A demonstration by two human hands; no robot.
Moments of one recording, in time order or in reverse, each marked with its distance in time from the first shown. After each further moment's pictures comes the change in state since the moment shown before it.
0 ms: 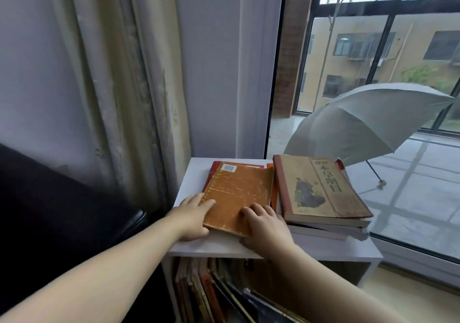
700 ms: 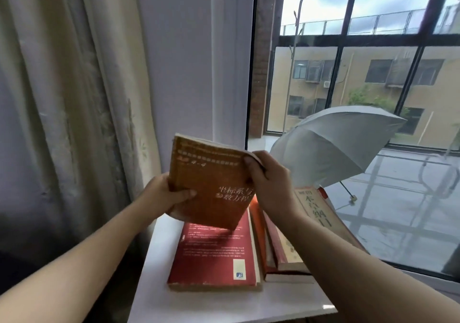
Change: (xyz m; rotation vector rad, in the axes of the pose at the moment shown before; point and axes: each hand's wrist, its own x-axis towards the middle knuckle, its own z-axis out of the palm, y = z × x) left_hand 0.062 -0.028 -0.097 -1.077 0.391 0.202; right_hand 0.054 0.003 -0.125 0.857 0.811 -0.062
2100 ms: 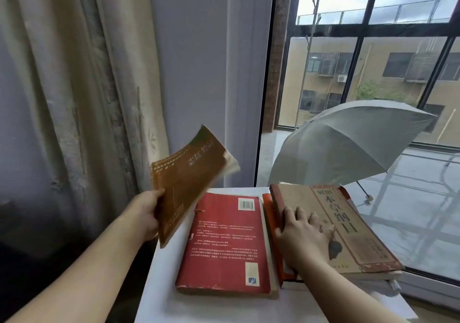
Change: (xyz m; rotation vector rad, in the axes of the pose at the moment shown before) left_hand 0.001 -0.019 -0.007 -0.693 0.308 -0.687; right_hand -0.042 0.096 0.012 -1.002 -0.390 0.520
